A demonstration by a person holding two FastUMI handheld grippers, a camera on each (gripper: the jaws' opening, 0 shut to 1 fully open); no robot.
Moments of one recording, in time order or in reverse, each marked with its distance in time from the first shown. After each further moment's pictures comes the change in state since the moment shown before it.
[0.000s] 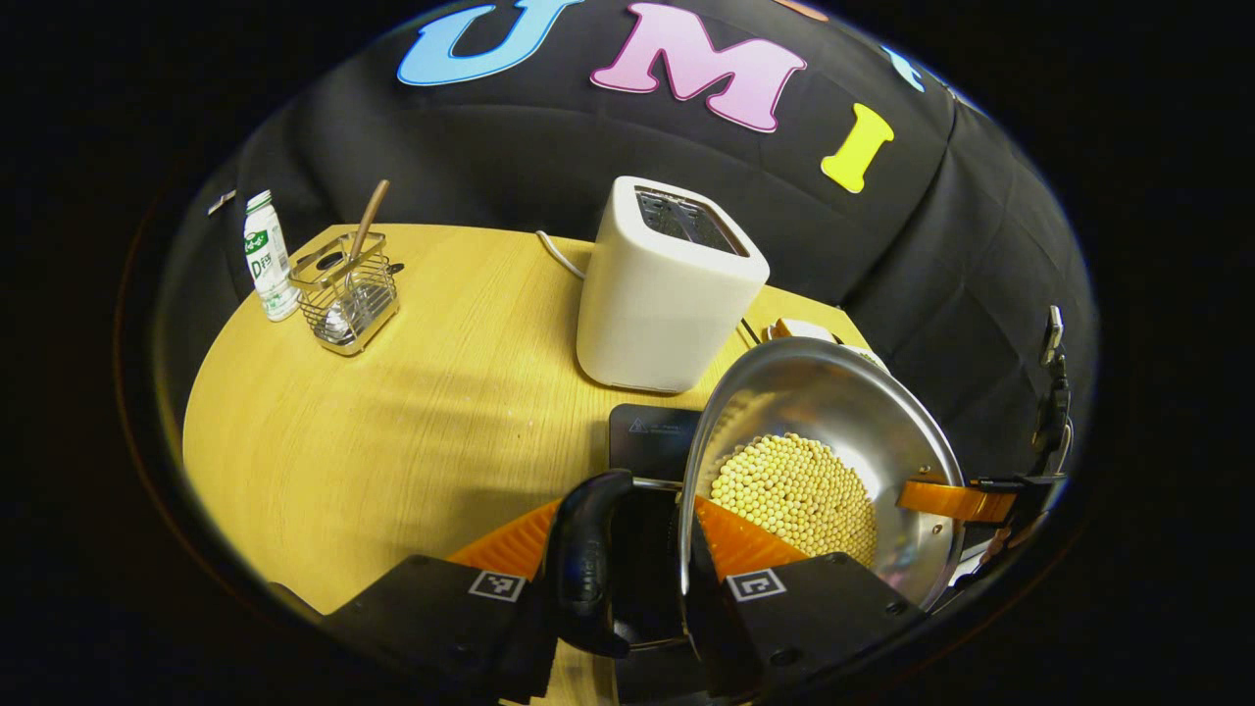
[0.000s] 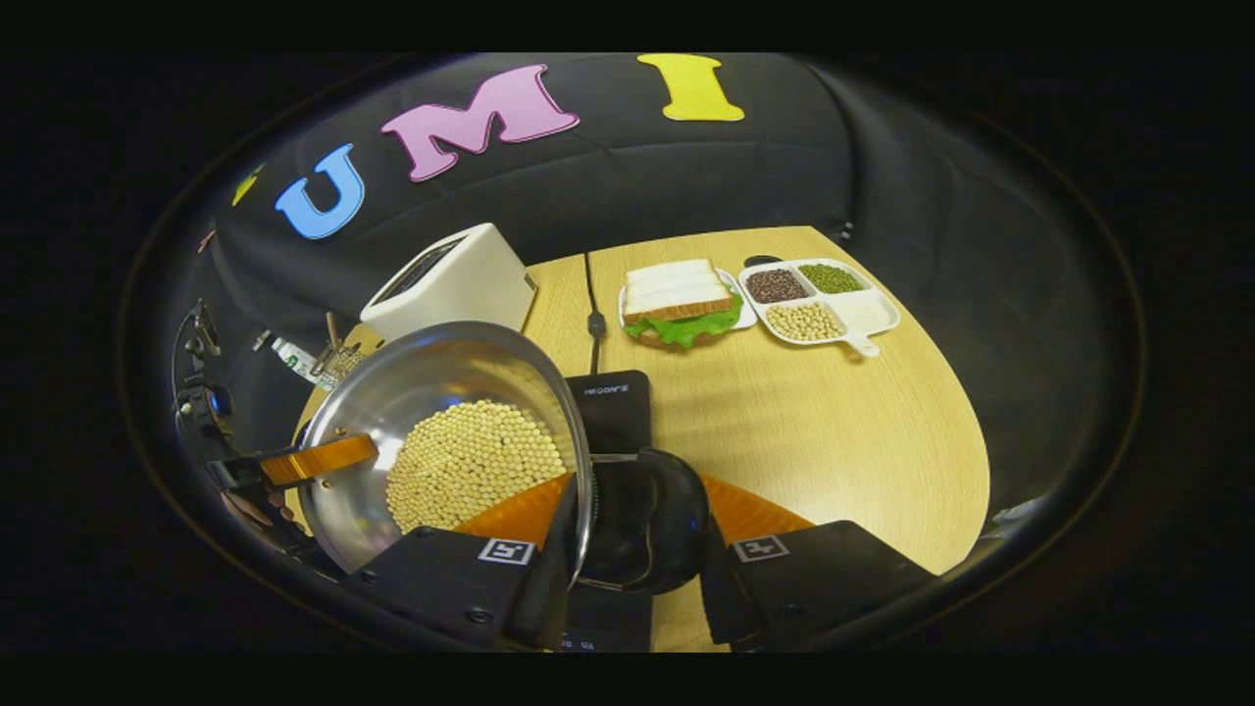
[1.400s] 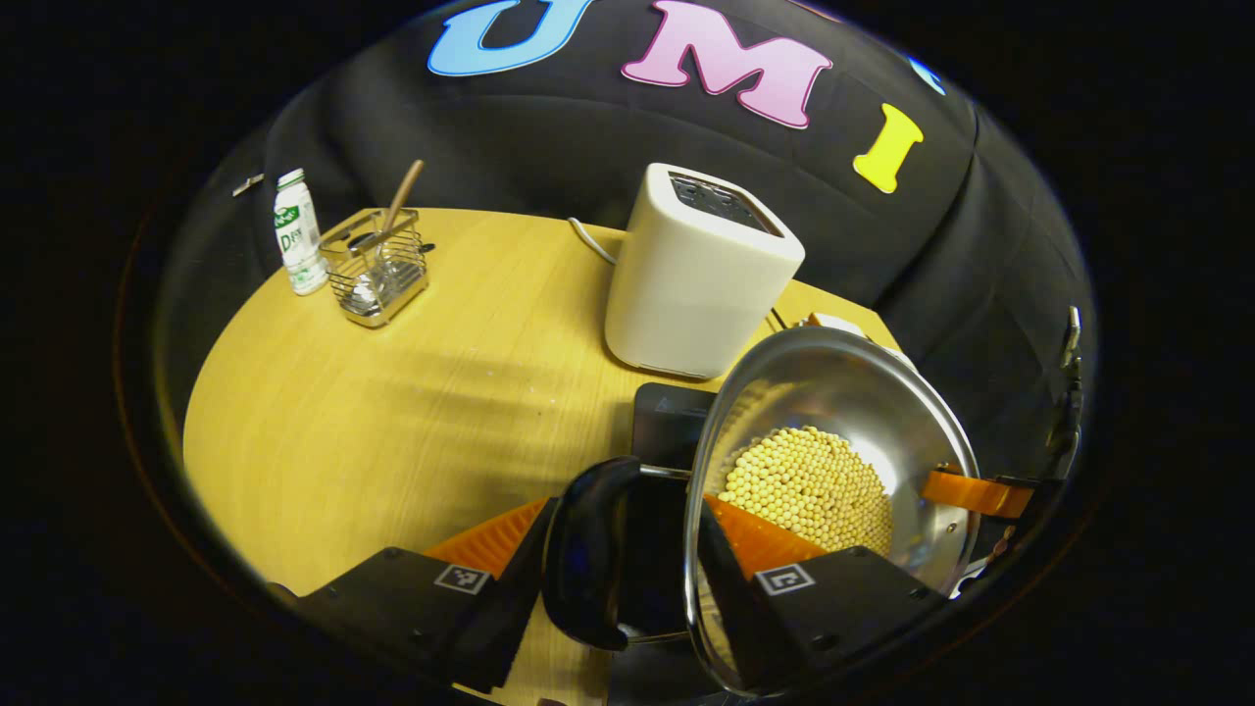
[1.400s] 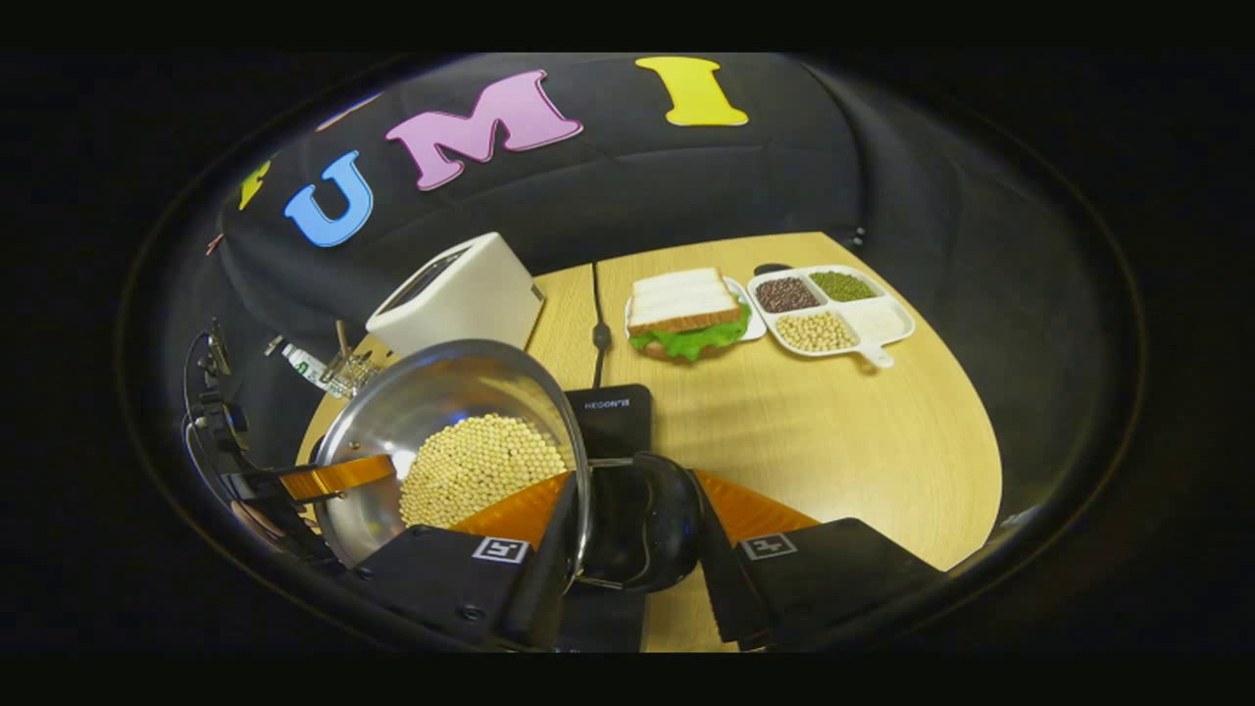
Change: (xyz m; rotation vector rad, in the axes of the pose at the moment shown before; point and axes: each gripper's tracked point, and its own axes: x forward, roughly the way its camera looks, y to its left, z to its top) left arm 0.000 0.017 -0.017 -0.045 0.021 0.123; right arm -0.002 -0.002 0.017 0.006 -0.093 0.033
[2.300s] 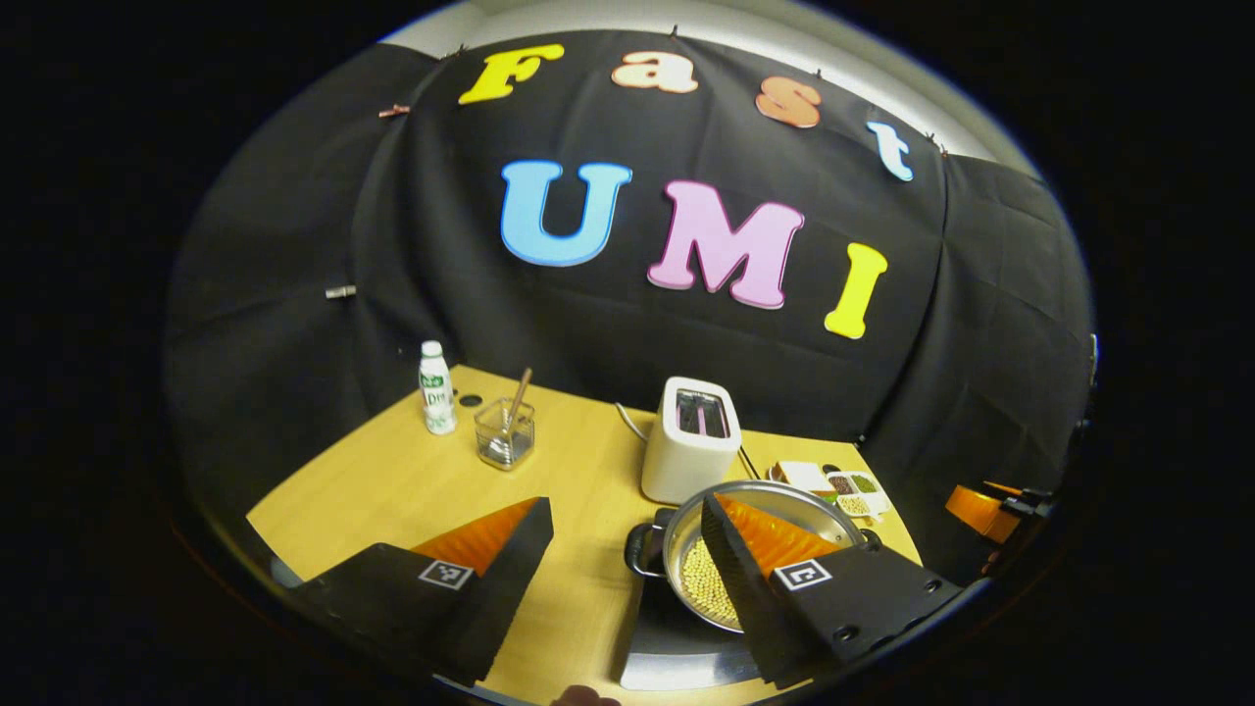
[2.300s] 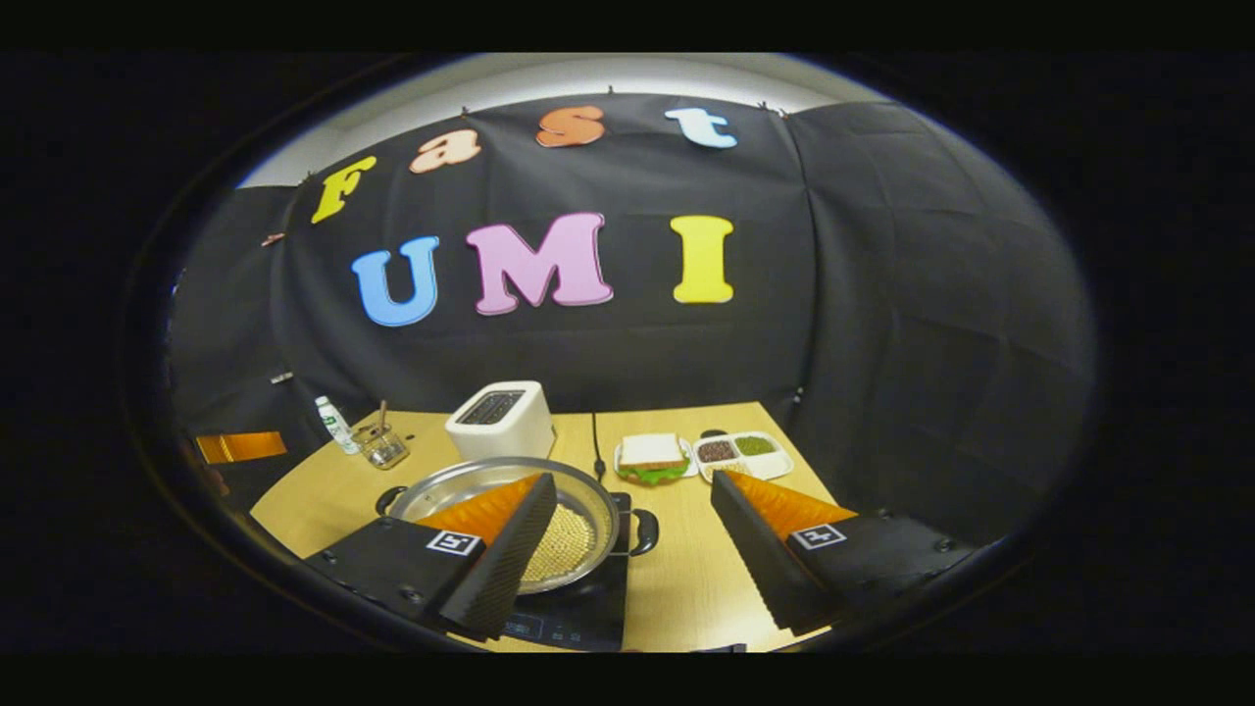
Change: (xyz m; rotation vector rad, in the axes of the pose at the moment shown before) left arm -0.267 0.012 0.073 0.028 -0.554 0.094; right arm -0.221 0.049 0.079 -0.174 -0.557 -0.088
